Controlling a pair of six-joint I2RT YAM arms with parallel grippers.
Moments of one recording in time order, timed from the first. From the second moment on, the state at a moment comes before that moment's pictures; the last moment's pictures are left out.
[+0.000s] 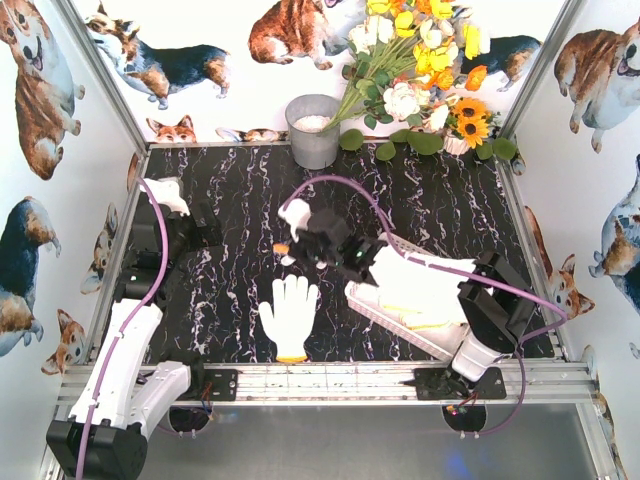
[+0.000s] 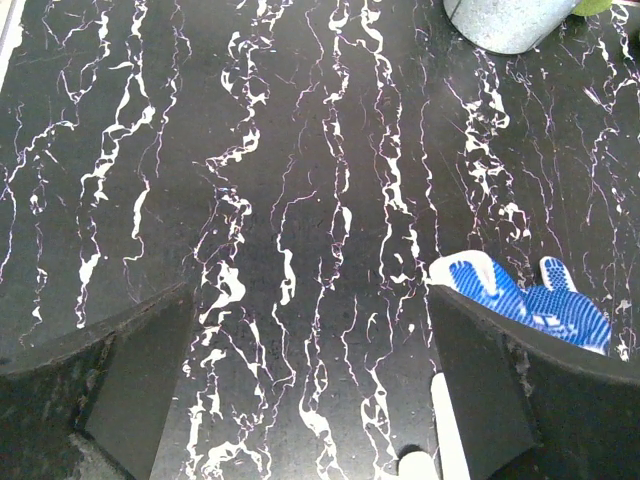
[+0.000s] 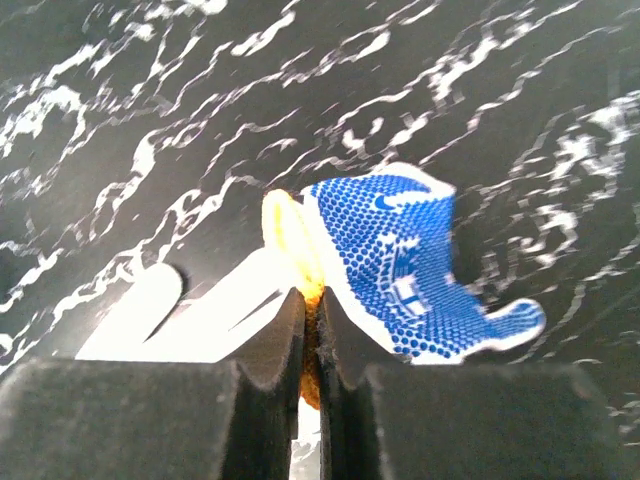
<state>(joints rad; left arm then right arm) -0.08 0.84 0.81 -0.37 -0.05 -0.22 0.90 1.64 1.10 0.06 -0.04 0.01</state>
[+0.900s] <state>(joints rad) -0.08 0.84 0.80 -0.37 -0.06 -0.22 1.11 1.52 0.78 0.17 -0.10 0.29</state>
